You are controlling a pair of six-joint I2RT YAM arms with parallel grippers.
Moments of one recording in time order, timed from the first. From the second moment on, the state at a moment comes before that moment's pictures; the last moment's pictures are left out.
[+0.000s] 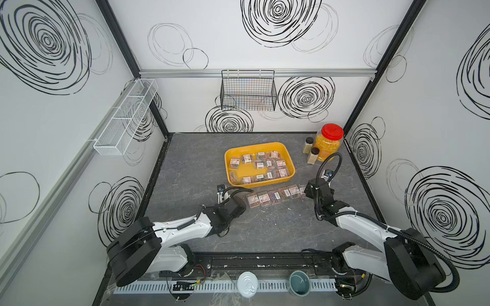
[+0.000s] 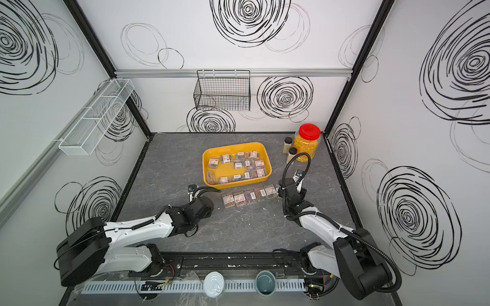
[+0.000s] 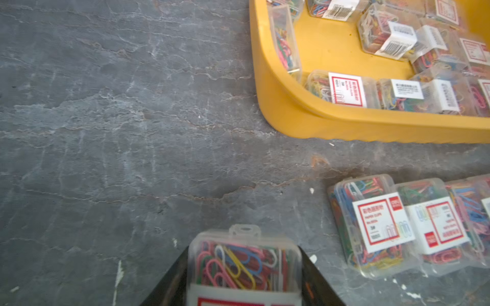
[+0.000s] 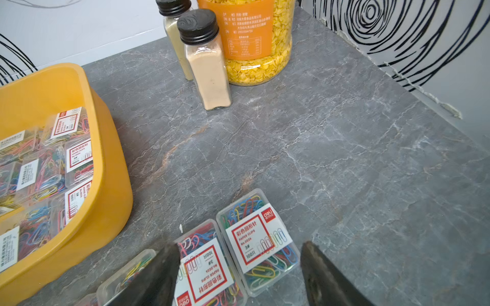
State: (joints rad) left arm -0.87 1.30 0.53 -0.22 -0.55 -0.97; right arm 0.44 1.17 0.43 0.05 0.57 0.55
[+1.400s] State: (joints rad) left arm -0.87 1.57 0.64 -0.03 -0.52 -1.03; right arm 0.44 1.13 0.42 0.05 0.57 0.55
